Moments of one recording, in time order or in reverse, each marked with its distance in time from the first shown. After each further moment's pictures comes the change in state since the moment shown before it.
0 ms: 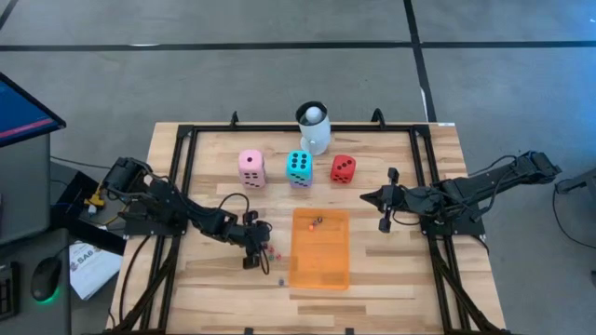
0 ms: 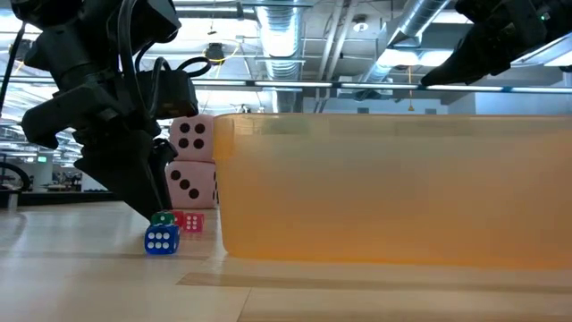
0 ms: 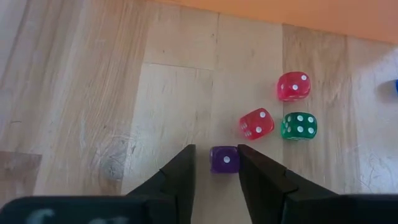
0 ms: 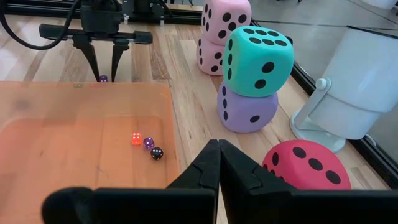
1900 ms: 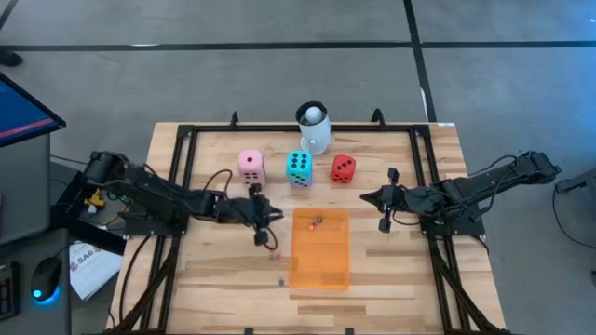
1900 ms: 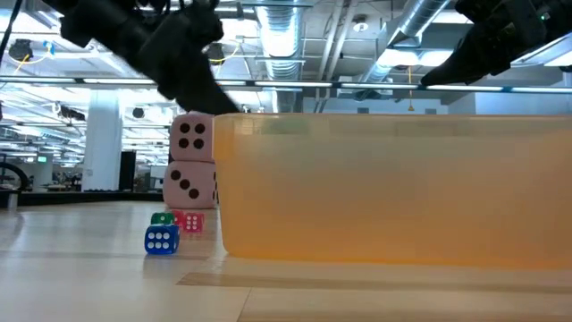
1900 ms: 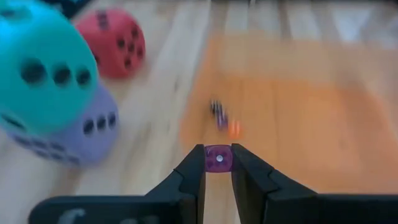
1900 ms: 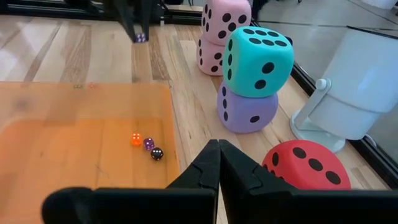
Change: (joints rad) left arm 0.158 -0.239 0.003 0.205 -0.176 0.245; right arm 0.000 0.000 0.000 0.002 0.000 0.000
